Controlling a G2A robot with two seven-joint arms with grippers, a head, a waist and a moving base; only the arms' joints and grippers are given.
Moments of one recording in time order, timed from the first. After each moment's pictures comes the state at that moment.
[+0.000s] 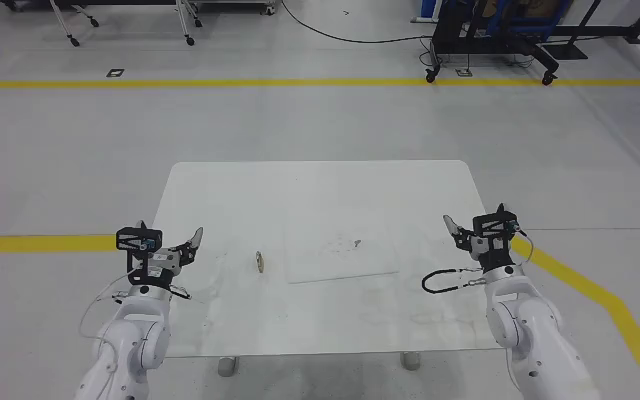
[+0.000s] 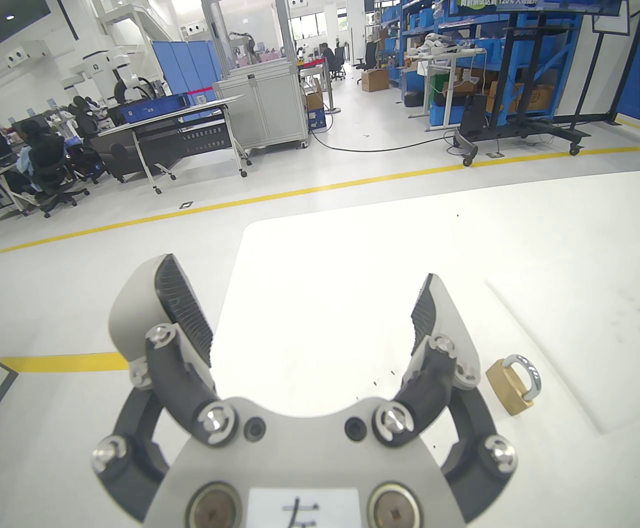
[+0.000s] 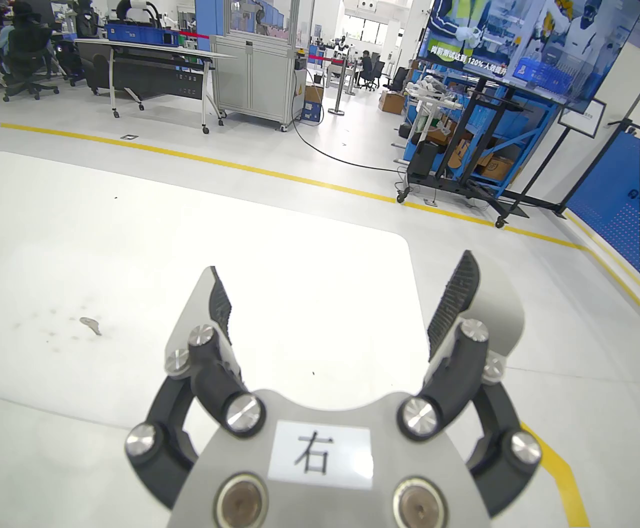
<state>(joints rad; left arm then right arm) 1.73 -1.15 -1.60 -1.80 1.33 0.00 0.00 -1.73 -1.15 1.60 -1.80 -1.33 0.00 0.00</state>
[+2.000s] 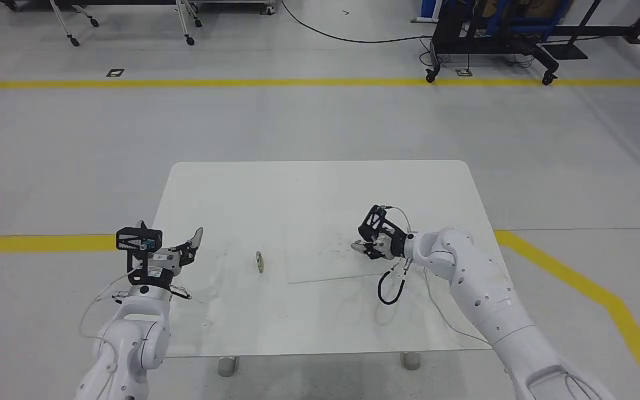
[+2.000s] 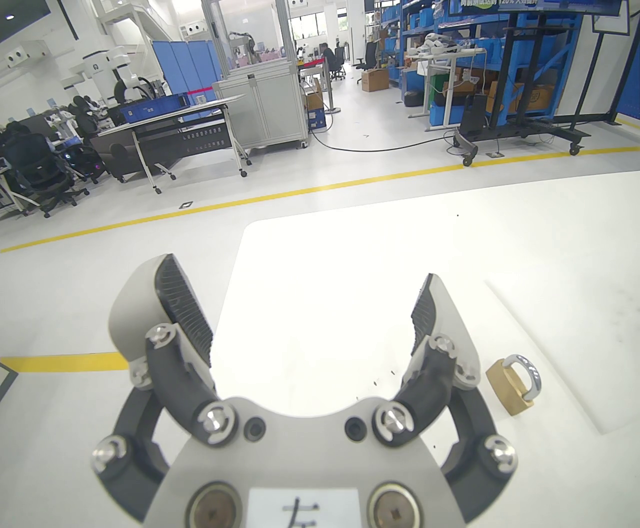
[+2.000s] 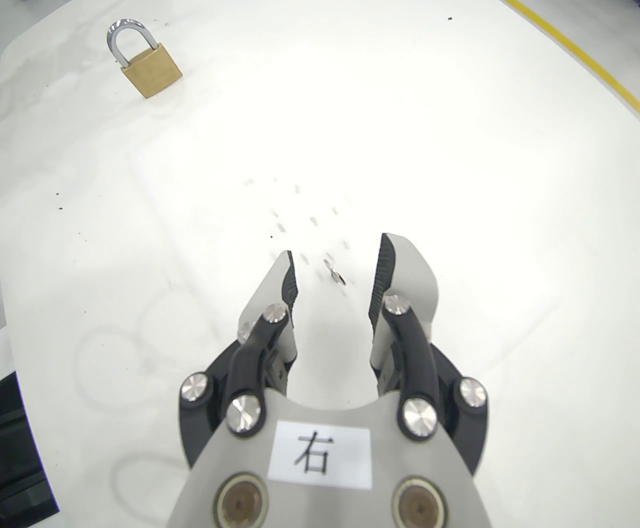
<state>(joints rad) 1.73 -1.15 -1.60 -1.80 1.33 0.00 0.00 -1.05 -1.20 1.06 -1.10 -1.15 -0.75 0.35</state>
